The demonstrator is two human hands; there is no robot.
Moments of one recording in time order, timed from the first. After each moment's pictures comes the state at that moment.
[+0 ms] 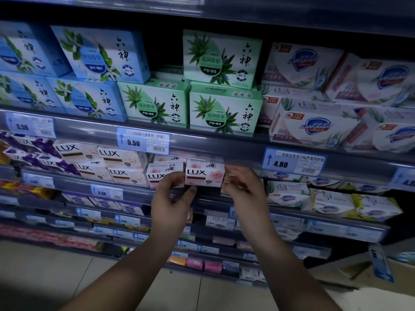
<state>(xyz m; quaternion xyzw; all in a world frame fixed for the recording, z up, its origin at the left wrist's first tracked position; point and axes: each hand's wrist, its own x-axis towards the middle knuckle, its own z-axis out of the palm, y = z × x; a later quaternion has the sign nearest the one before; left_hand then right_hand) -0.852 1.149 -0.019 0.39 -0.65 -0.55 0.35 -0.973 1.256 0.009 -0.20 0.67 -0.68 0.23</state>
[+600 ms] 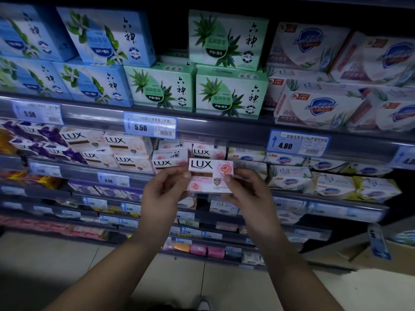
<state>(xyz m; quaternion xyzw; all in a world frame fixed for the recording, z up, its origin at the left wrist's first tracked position) -0.813 1.150 -0.001 0.33 -0.56 -0.69 0.33 -0.945 1.282 -0.001 -0.17 0.63 -0.70 0.27</state>
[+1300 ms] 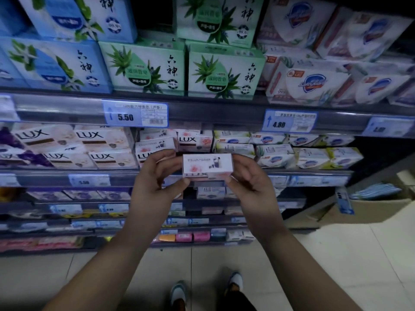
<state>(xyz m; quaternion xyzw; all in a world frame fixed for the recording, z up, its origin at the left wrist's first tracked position) -0.803 1.123 -0.013 0.20 -0.62 -0.72 0.25 -0.917 1.298 0.001 -0.23 0.65 -0.70 0.19</state>
